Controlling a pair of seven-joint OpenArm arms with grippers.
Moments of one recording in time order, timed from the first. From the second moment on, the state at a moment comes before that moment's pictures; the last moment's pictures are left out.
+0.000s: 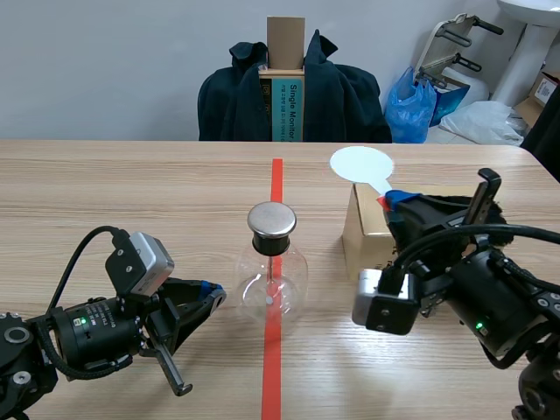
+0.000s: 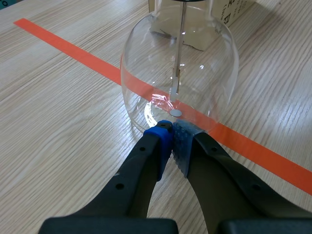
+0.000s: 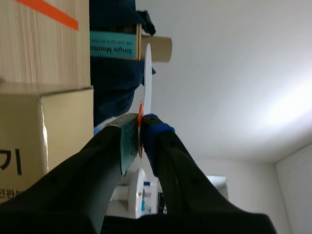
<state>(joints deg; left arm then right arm) 4.7 -24.0 22.5 66.6 4.0 -31.0 -27.7 -20.5 18.9 -7.9 89.7 -76.8 -22.8 18.0</state>
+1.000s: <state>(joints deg) 26.2 -31.1 10.1 91.1 1.0 -31.0 -27.7 -29.4 18.9 5.9 111.5 -69.9 -31.0 10.9</state>
